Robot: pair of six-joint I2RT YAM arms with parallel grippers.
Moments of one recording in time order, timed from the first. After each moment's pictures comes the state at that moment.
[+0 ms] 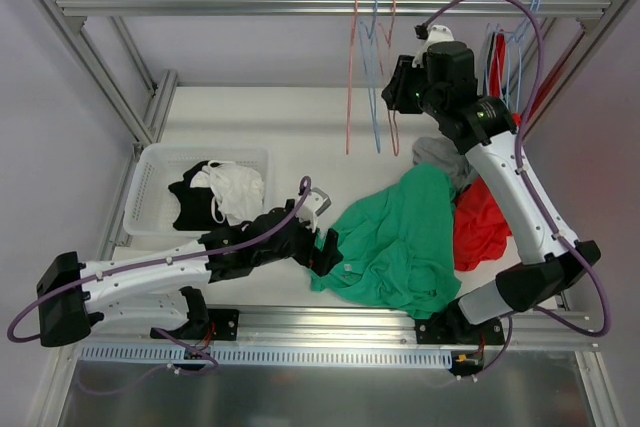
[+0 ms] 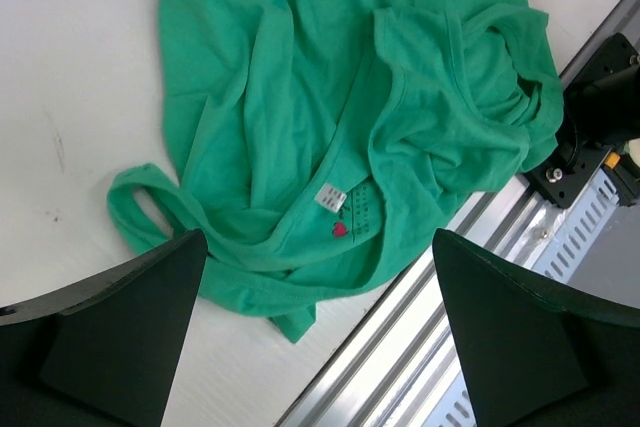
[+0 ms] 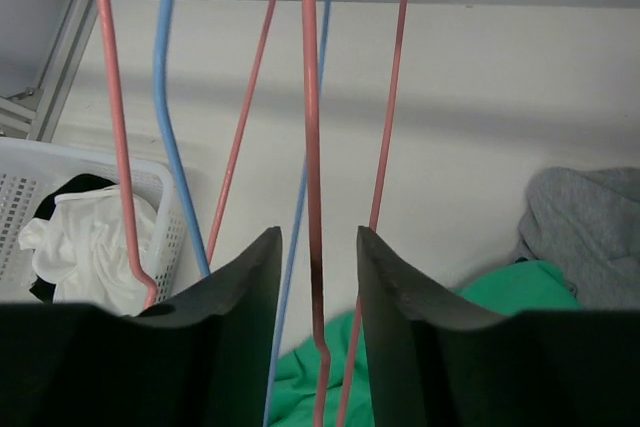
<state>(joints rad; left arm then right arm) -1.14 1.03 0.68 -0.17 -0.13 -0.43 0.46 1.51 1.80 -0.71 0.07 0.33</state>
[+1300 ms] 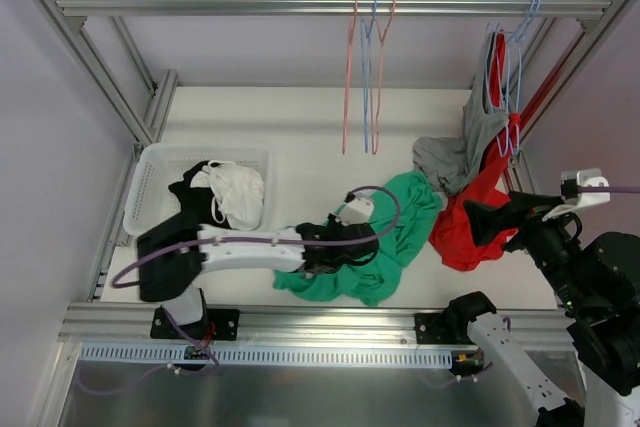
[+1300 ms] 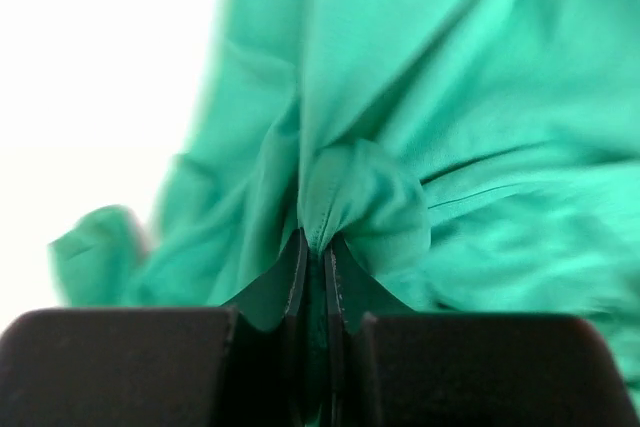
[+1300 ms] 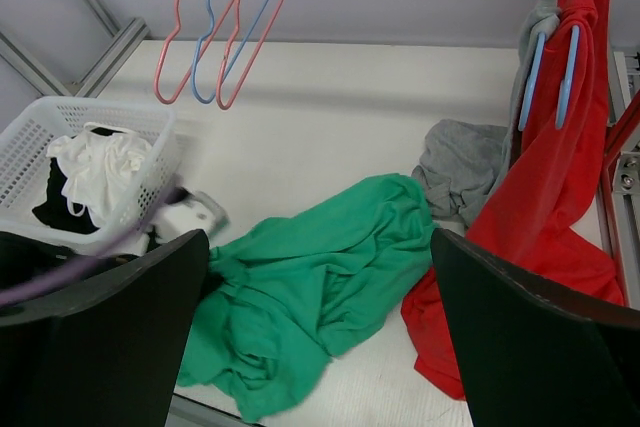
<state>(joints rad) -1.29 1.78 1.12 -0.37 -0.59 -0.58 0.35 0.49 1.37 -1.00 0.03 0.18</state>
